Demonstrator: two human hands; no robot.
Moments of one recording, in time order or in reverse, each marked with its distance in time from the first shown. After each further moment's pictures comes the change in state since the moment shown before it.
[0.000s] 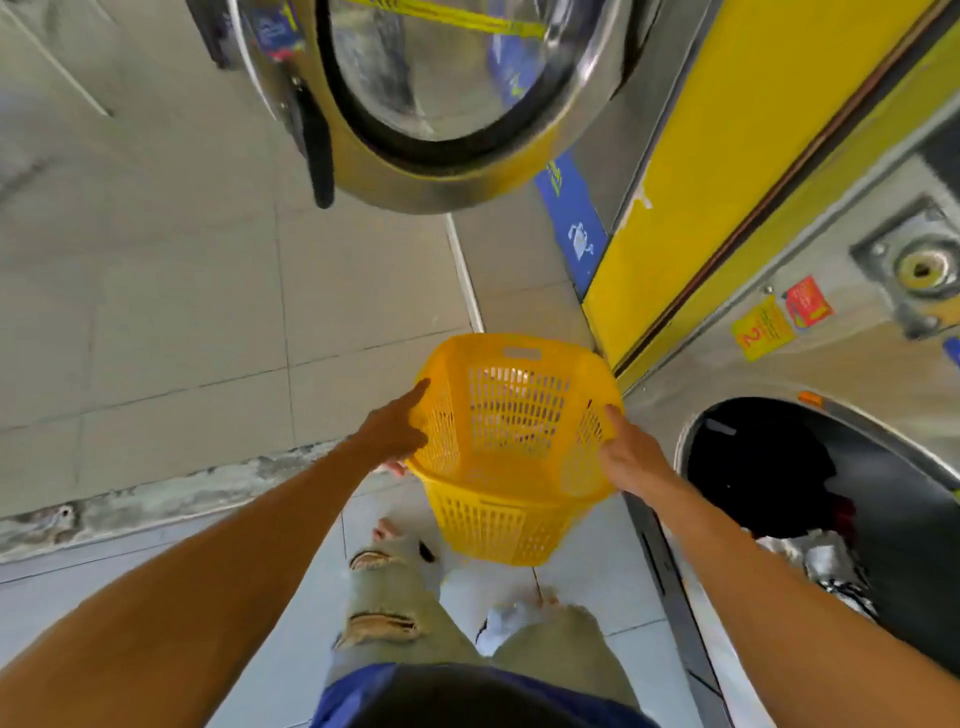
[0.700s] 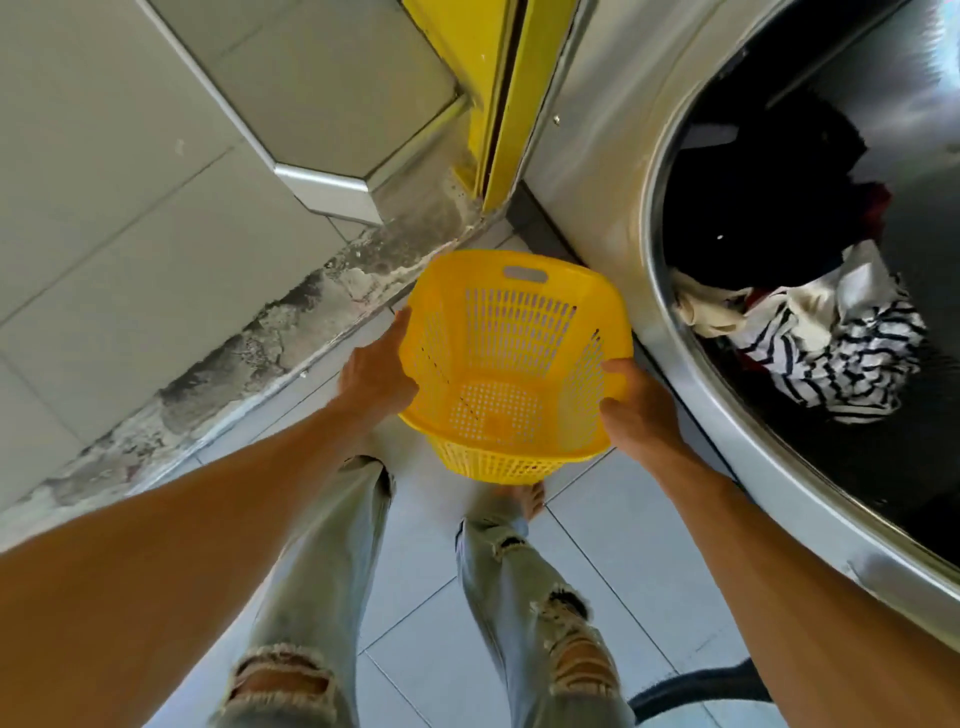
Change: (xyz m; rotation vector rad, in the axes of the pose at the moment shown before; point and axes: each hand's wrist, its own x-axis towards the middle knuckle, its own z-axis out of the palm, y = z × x) left_hand 0.232 -0.046 0.271 0.625 -0.180 0.050; right_hand 0.128 0.234 0.237 0.466 0.103 0.512
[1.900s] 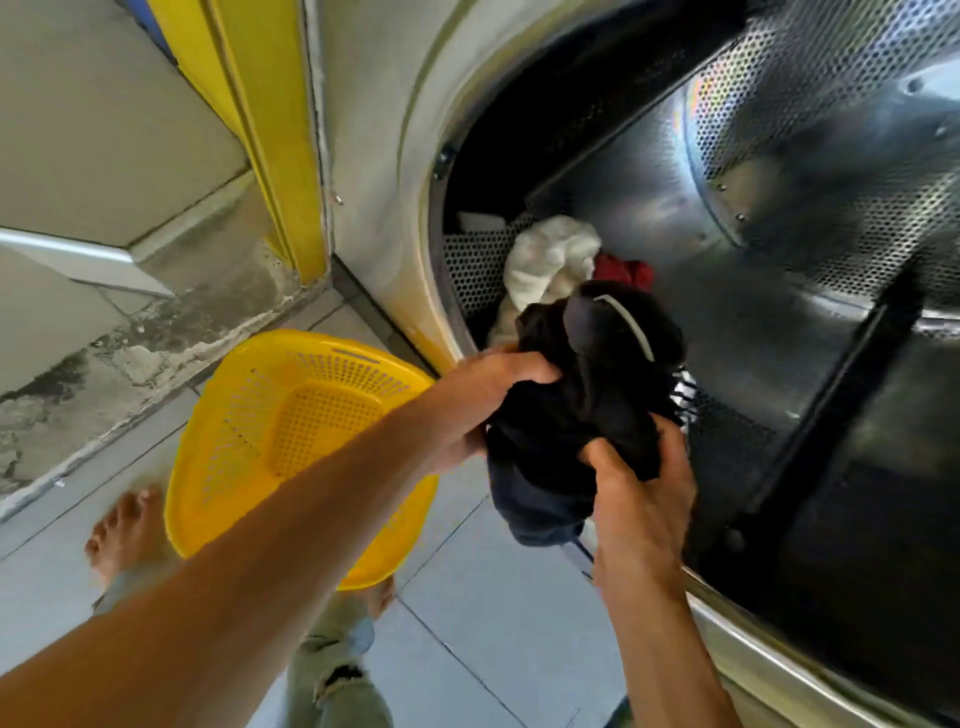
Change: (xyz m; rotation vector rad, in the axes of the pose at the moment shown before) left_hand -0.053 0.279 0.042 -1.096 -0.783 0.295; right_hand -0.059 0.026 -0.139 0.887 0.654 -0.012
